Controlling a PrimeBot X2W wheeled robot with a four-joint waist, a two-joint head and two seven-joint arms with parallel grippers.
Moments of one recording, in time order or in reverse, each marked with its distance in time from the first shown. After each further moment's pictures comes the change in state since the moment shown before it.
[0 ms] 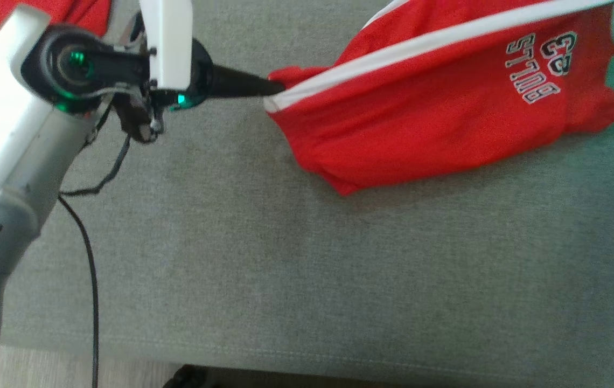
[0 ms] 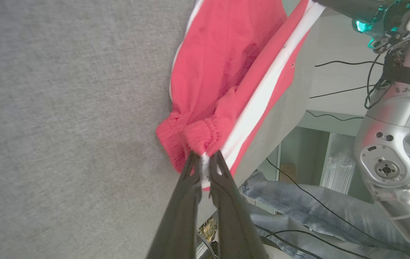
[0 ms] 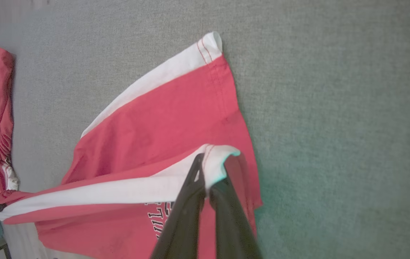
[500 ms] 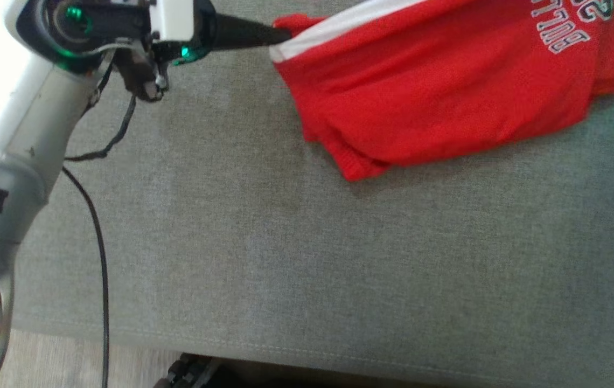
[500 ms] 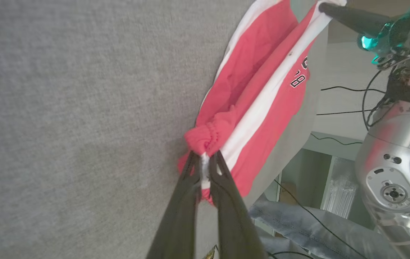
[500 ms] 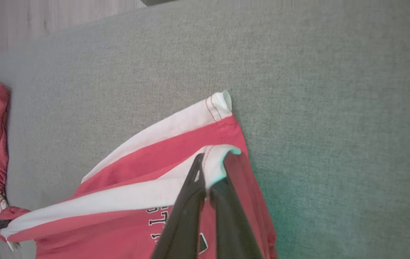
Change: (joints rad) left arm -0.096 -0.065 0.028 0.113 0.026 -0.025 -0.037; right arm -0.140 0.077 -0.094 0.006 -0.203 0.000 -0.019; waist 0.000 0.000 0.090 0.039
